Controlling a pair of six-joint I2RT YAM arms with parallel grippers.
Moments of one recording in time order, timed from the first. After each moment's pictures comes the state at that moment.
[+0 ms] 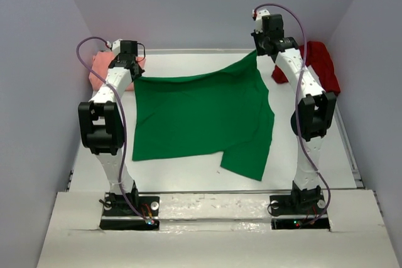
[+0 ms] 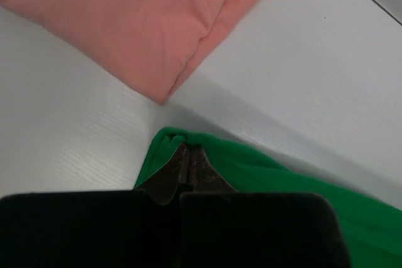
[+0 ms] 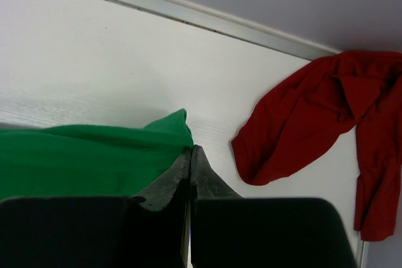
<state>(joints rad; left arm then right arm) -0.04 1.89 1.58 -0.47 -0.34 -0.55 0.22 2.16 2.20 -0.60 0.20 -0.19</state>
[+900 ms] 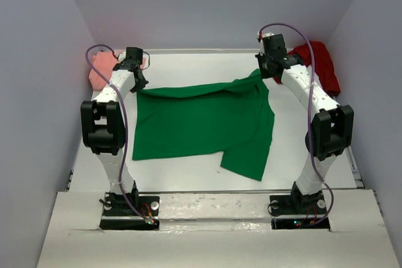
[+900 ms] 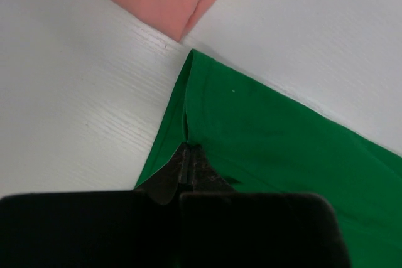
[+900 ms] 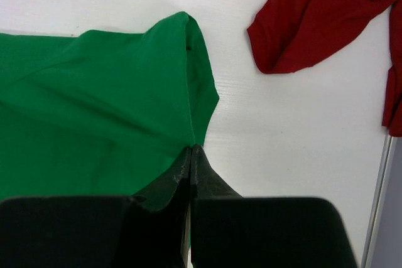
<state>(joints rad) -0.07 1.90 1.54 -0.60 -0.31 -0.54 0.26 1.83 1.69 -0.62 0.26 -0.05</state>
